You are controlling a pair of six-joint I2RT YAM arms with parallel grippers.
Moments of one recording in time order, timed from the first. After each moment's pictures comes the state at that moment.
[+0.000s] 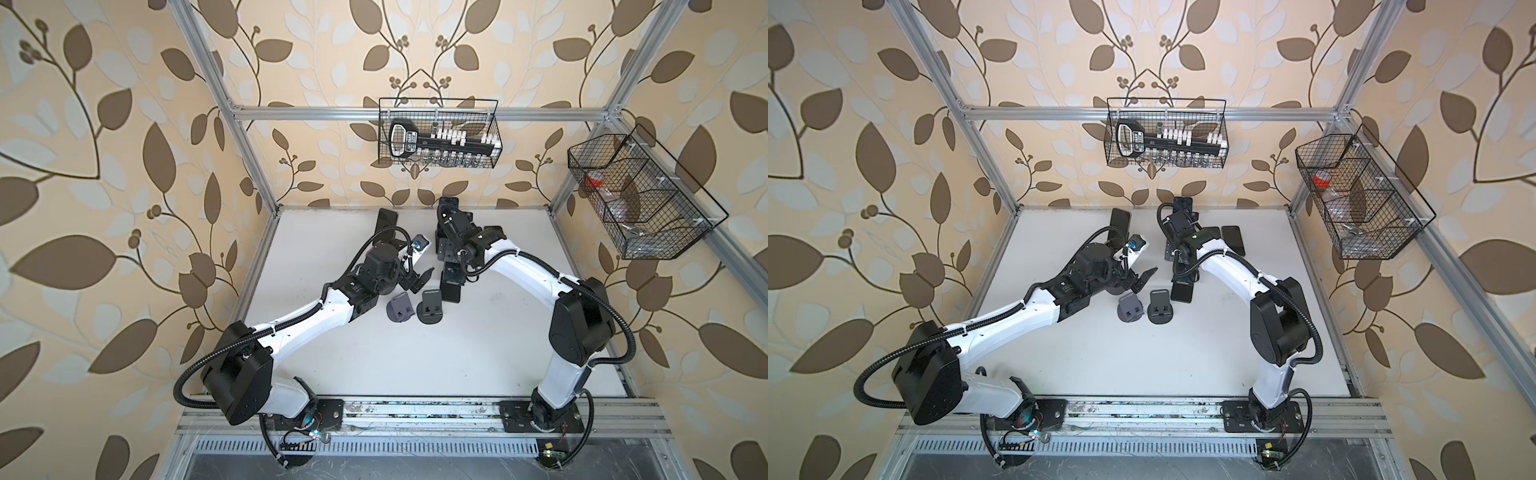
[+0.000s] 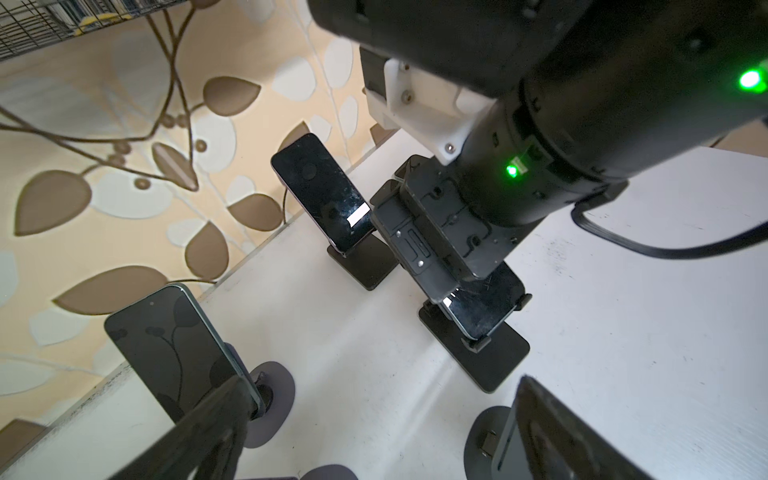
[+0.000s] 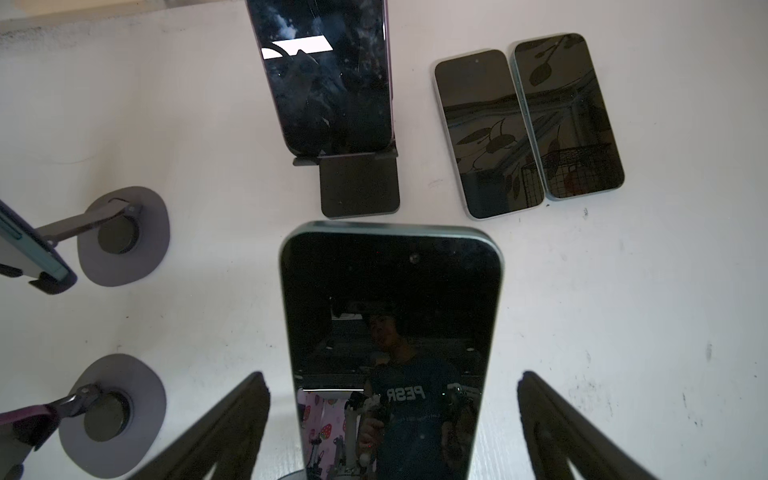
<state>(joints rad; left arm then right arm) -0.69 1.39 0.97 0.08 0.02 0.24 0.50 1.82 1.52 -0.75 0.41 0.60</state>
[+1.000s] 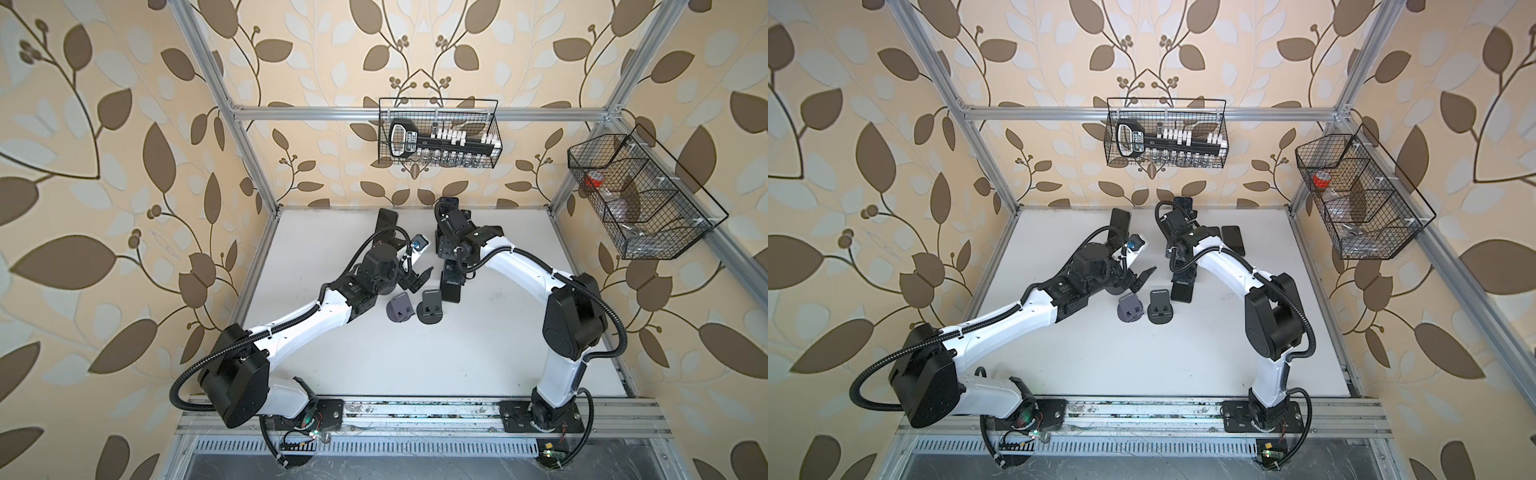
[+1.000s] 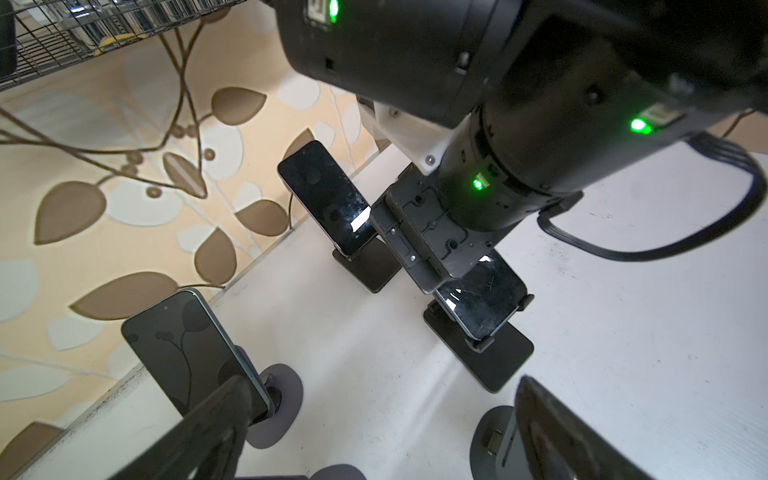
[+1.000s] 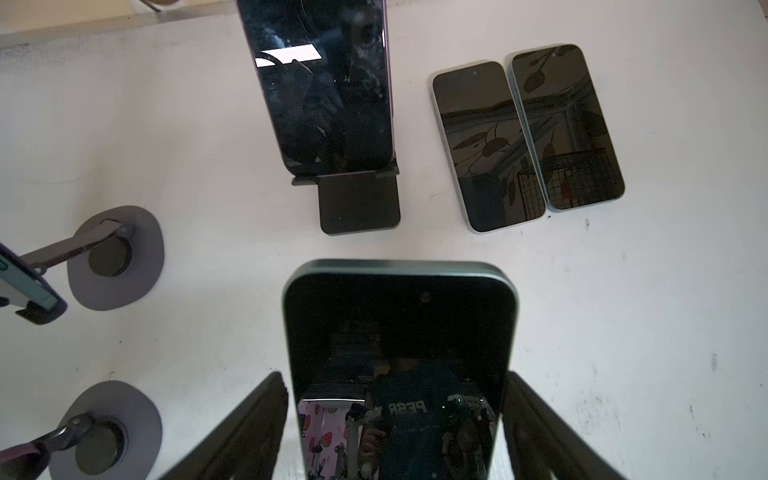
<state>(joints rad) -0.69 1.37 0.97 0.07 0.01 0.26 0.50 1.86 1.56 -0.75 0.44 0.61</state>
